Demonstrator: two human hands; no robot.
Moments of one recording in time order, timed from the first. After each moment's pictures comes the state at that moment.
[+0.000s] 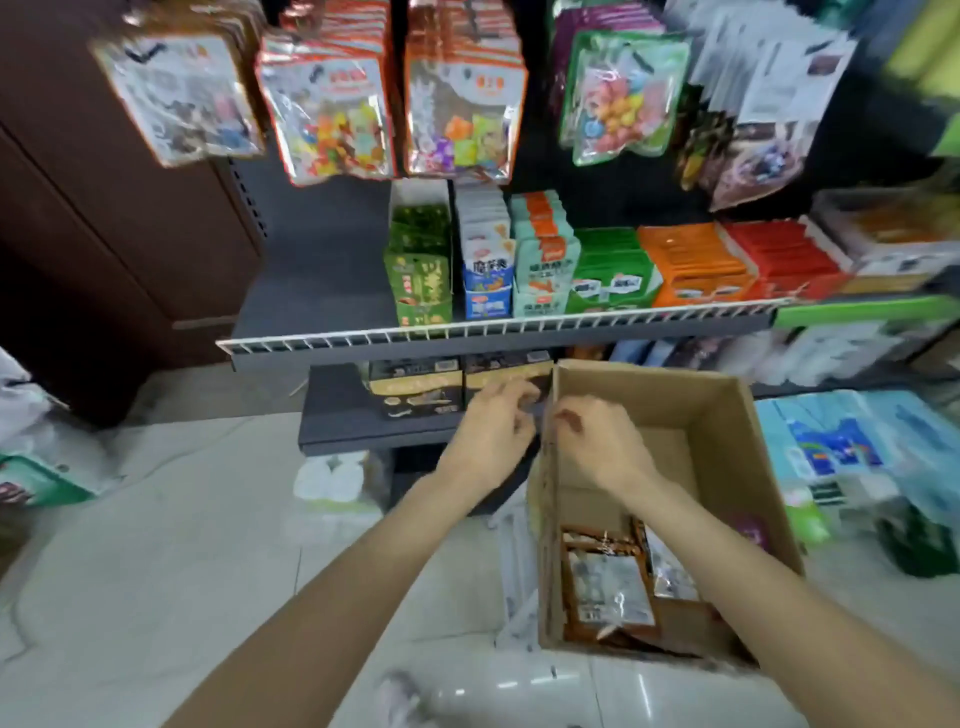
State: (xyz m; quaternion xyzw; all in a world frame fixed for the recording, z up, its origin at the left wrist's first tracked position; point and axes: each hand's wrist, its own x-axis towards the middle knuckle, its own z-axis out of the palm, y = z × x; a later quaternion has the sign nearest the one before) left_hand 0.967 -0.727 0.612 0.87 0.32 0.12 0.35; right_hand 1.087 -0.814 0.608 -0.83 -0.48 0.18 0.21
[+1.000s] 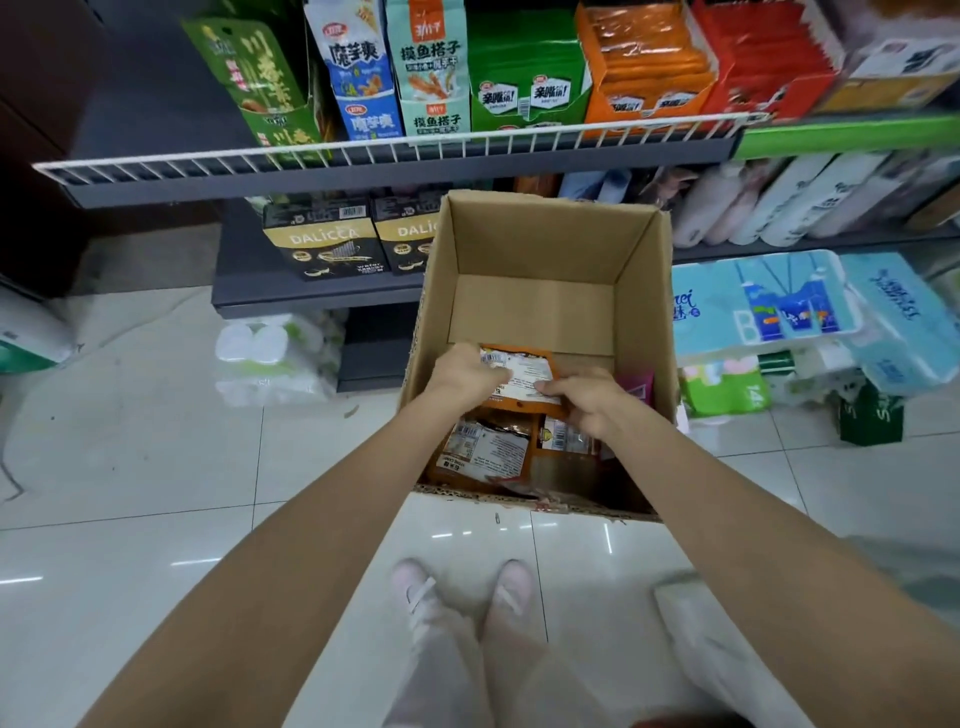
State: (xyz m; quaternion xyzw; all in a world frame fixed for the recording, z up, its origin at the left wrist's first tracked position) left_hand 1.054 -0.837 0.520 0.69 0.54 -0.09 0.47; right_hand 1.170 -0.925 0.491 -0.71 0.03 0.55 0.44
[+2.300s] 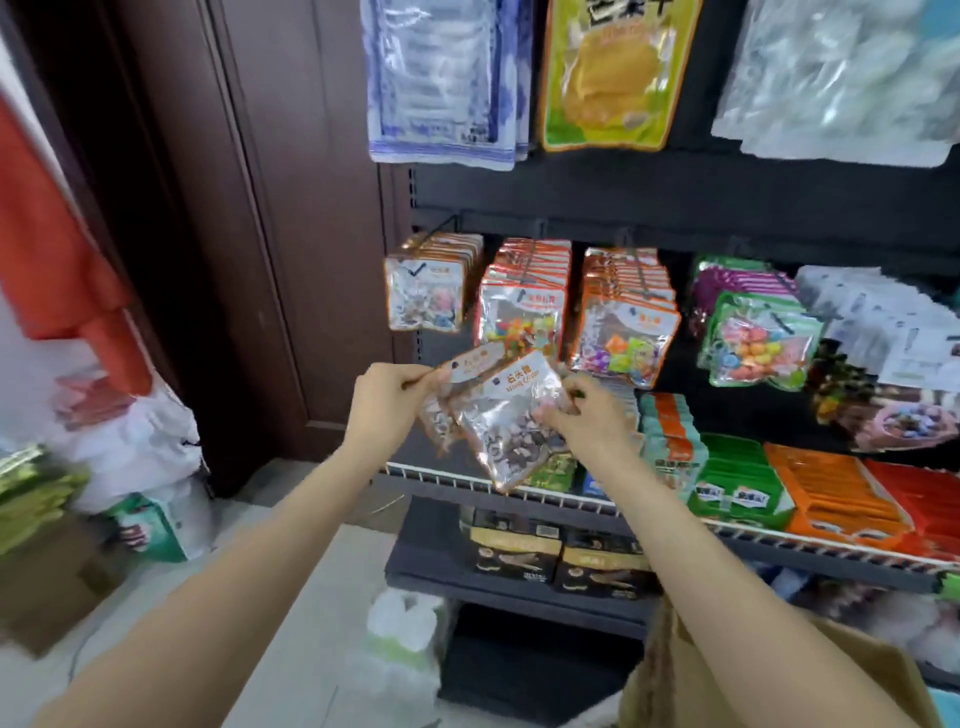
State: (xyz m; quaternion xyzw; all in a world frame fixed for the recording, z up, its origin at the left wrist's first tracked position) left_hand 0.806 -0.574 0.768 0.74 0.47 0.41 0.27; right_hand 1.006 -0.642 0.757 -0.68 -0.52 0.23 0.46
